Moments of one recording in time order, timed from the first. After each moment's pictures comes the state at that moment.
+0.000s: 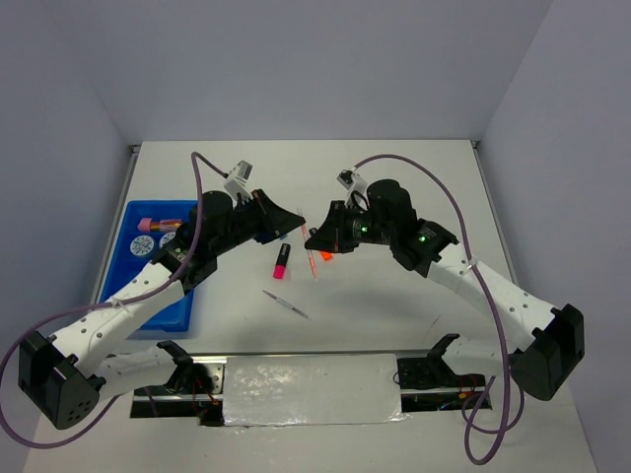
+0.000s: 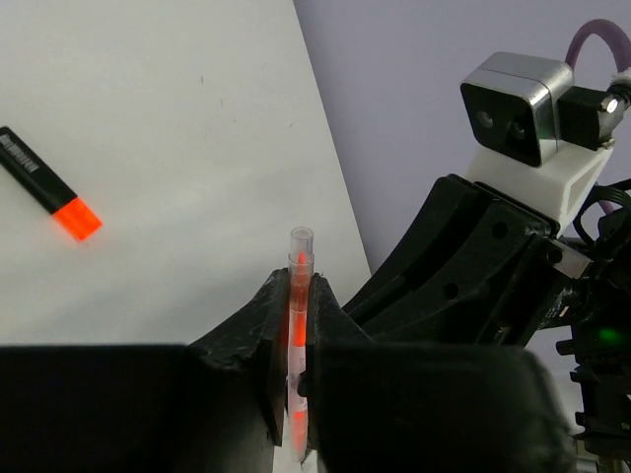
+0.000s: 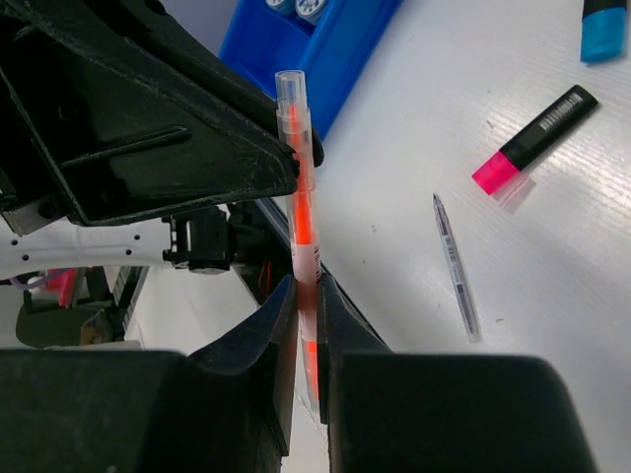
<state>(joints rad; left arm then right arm) -0.62 1.09 0.93 -0.06 0.21 -0.96 0.68 1.19 1.05 -0.28 -0.43 0.67</state>
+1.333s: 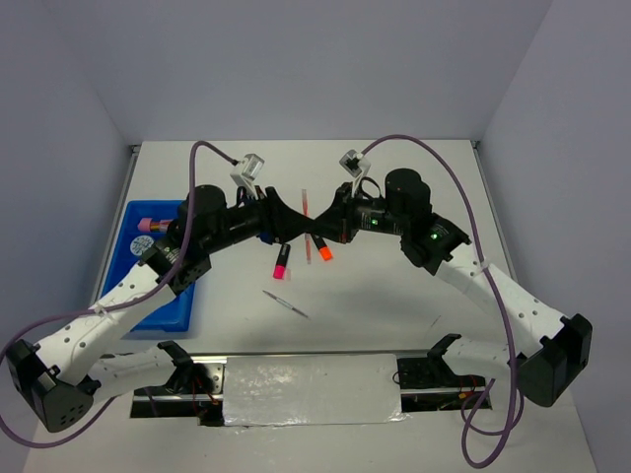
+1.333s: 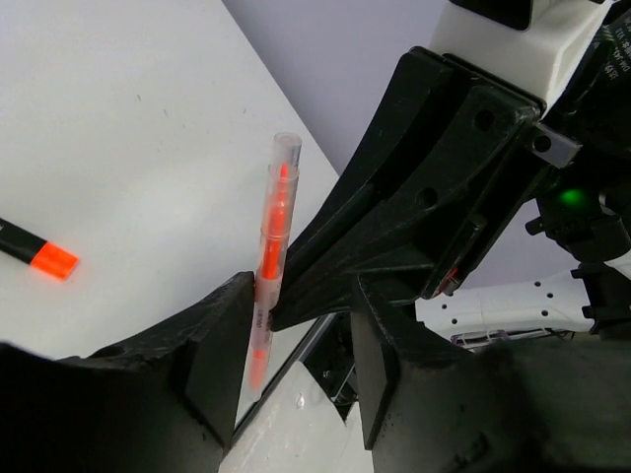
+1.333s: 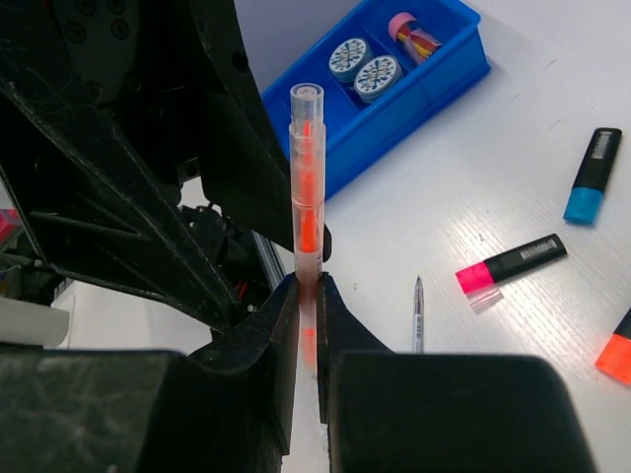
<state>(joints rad) -0.67 1.06 1.05 -0.12 0.31 -0.71 0.64 1.16 1.09 -0.14 -0.58 0.43</state>
